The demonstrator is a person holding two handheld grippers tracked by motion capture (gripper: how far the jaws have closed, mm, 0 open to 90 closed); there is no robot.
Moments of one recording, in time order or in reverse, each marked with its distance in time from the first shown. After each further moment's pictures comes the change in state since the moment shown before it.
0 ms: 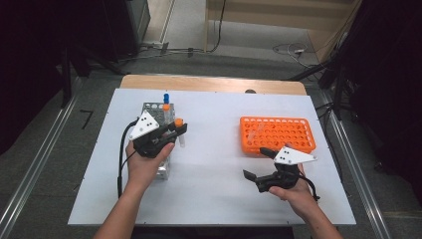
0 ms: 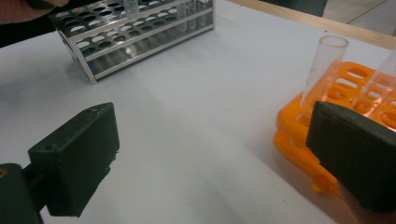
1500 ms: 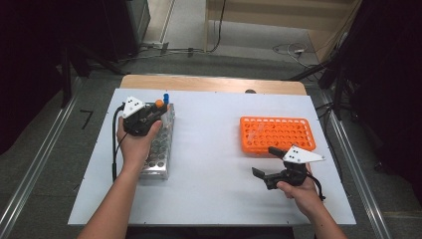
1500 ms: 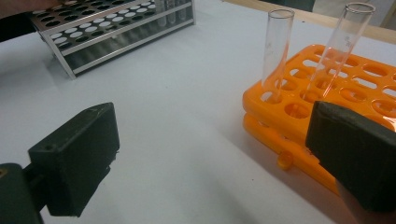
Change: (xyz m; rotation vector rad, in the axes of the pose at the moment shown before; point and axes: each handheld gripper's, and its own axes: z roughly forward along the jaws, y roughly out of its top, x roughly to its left) left arm 0.063 -0.008 0.024 0.037 0.255 -0.078; right arm -0.023 -0.015 -0.005 -0.015 -0.021 0.029
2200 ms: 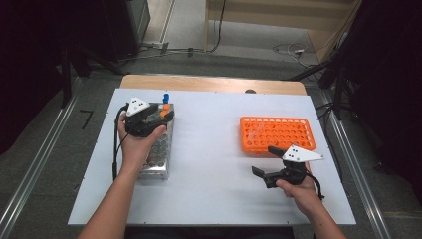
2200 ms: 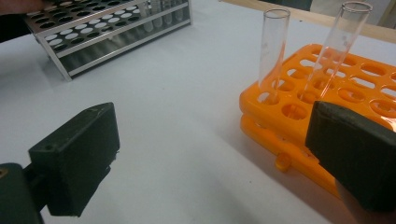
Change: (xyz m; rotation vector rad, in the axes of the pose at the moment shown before) left arm -0.006 0.005 -0.006 0.070 -0.030 -0.012; right arm -0.002 0.001 0.003 -0.002 -0.009 0.013
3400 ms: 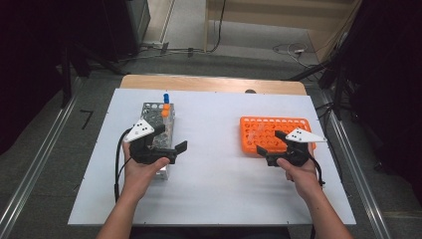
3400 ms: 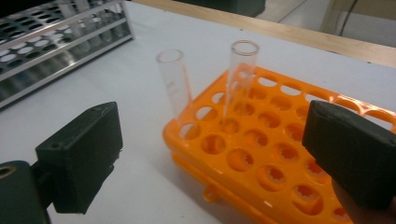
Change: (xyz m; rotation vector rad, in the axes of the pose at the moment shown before) left arm -0.051 -0.026 -0.039 -0.002 -0.250 -0.020; right arm -0.035 0.025 0.011 0.003 -0.147 0.056
